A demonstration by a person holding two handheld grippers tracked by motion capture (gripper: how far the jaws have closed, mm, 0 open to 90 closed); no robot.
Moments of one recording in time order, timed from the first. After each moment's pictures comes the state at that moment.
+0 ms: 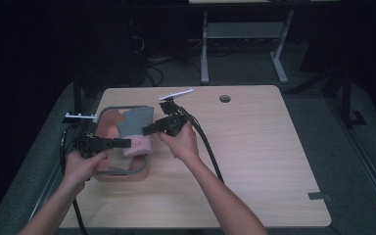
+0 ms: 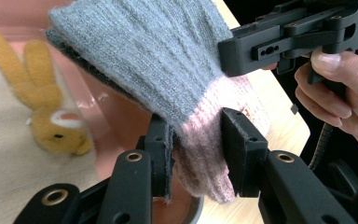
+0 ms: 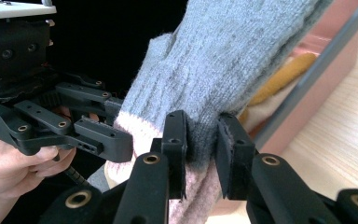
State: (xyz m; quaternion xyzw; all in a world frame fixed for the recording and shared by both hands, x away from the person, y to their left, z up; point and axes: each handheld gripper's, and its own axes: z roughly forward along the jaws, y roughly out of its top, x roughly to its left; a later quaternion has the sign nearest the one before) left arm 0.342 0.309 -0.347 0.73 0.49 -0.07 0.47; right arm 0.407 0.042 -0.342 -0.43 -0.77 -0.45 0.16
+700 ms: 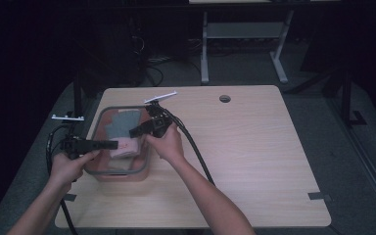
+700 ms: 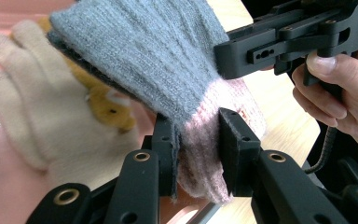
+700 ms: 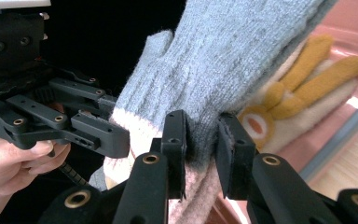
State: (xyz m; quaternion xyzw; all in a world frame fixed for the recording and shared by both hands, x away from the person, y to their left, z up) left arm 0.344 0.348 -0.356 0.72 0.51 -0.08 0.46; right arm 0.415 0.083 -0.358 -0.42 -0.77 -0.44 0.18
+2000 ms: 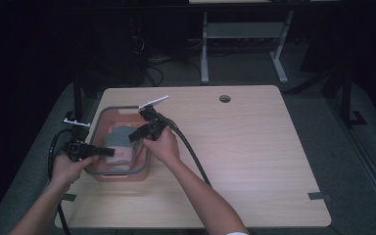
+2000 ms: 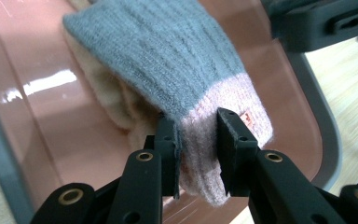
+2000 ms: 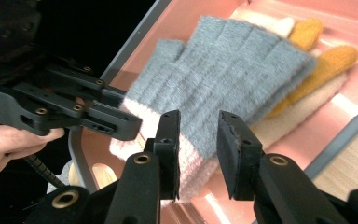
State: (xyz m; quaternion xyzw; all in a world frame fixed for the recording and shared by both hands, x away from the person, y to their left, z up) left arm 0.361 0.358 -0.391 0.76 0.54 -0.05 0.36; right arm 0.424 0.102 -0.381 -0.42 -0.80 -0.40 0.15
